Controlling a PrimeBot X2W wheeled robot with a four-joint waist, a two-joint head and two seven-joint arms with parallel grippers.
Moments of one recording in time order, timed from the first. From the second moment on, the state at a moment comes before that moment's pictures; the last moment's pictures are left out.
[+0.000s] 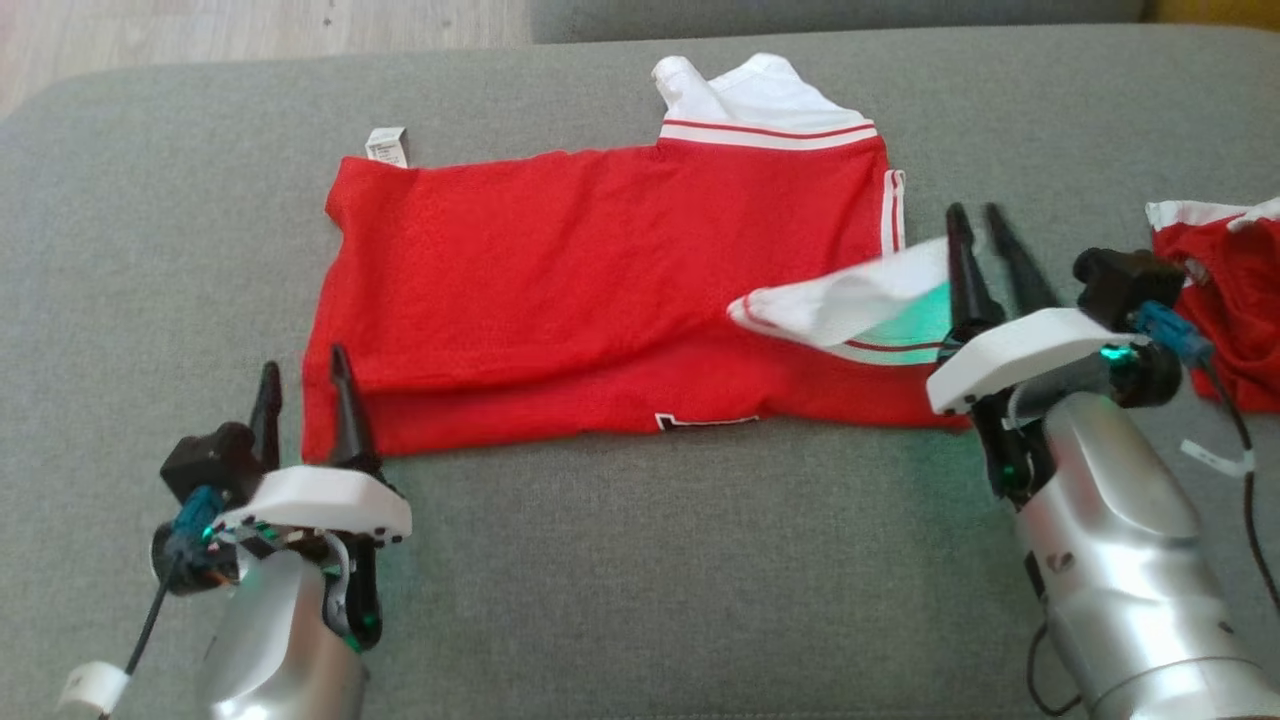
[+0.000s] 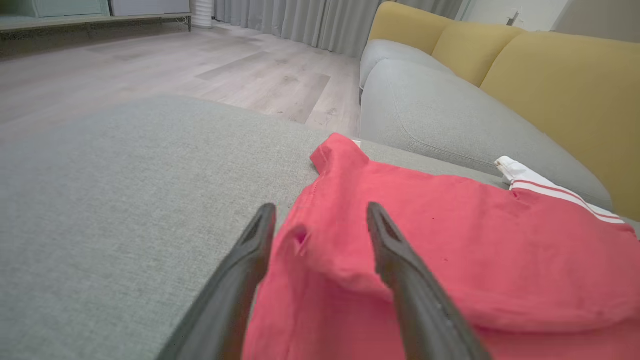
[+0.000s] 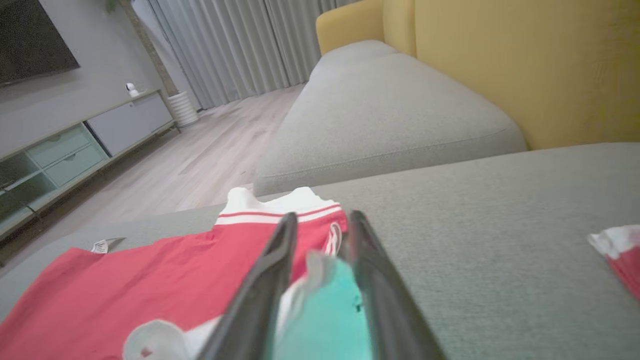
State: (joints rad) left arm -0.41 0.03 -0.02 0.72 -0.35 -0.03 -0.26; right arm -0.60 -0.07 0.14 0.82 0.33 0.13 -0.24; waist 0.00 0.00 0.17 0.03
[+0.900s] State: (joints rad) left arm 0.05 0.04 0.00 0.45 -0.09 0.02 -0.26; right arm -0.13 -0.05 0.09 0.59 0.19 0.13 -0.25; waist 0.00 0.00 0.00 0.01
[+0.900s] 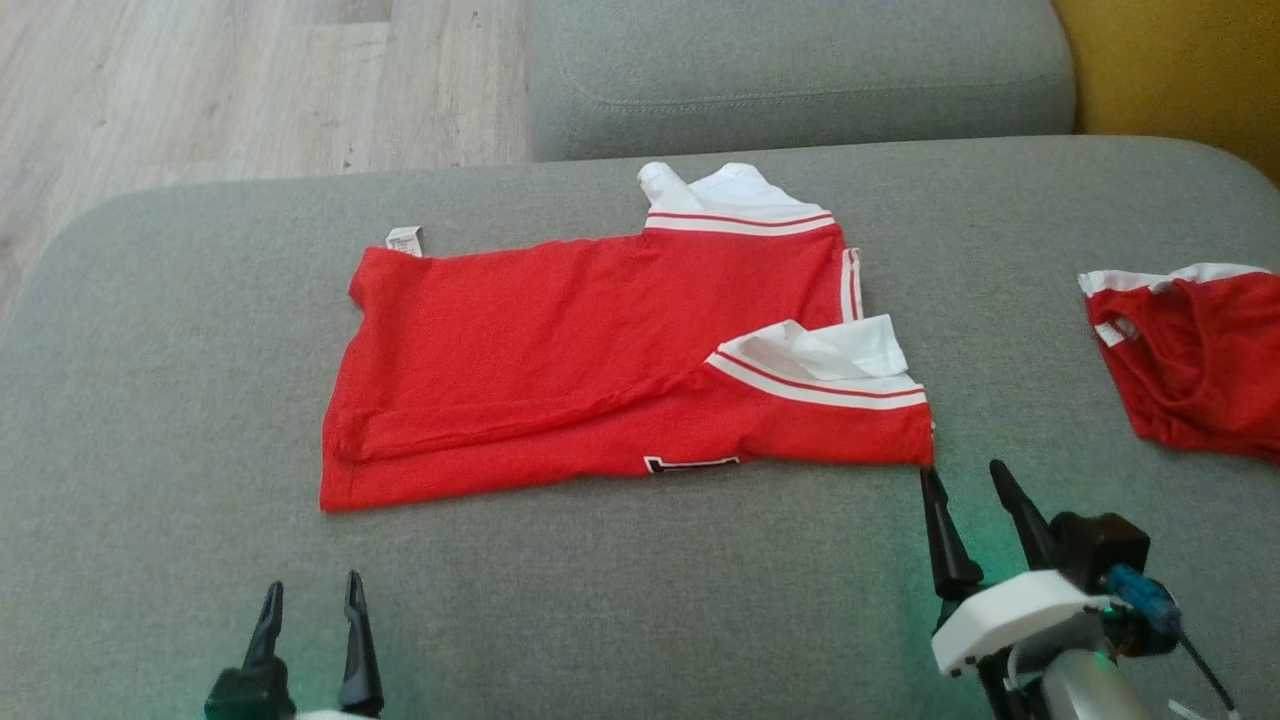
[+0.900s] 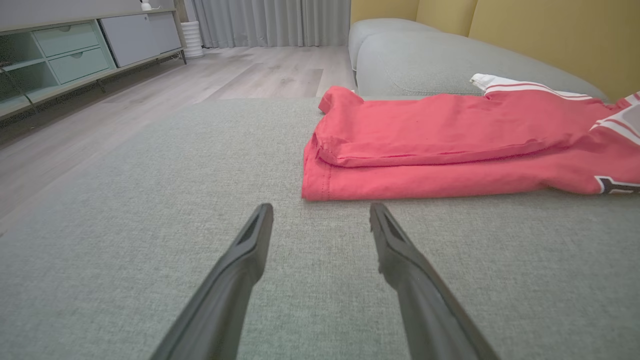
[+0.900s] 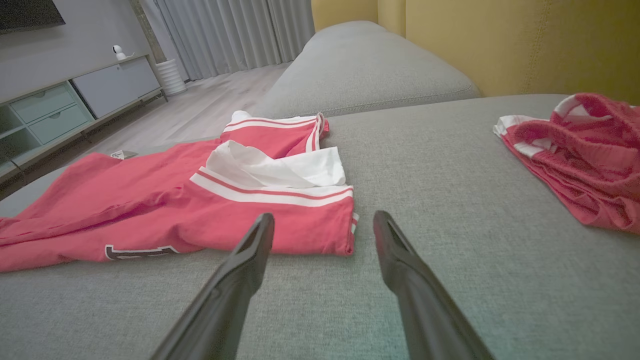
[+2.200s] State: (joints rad) left arm -0.20 0.04 -0.02 0.54 -0.24 -0.05 -0.26; right arm -0.42 -0.05 0.06 0.90 0.24 0.13 -0.26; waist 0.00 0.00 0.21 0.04
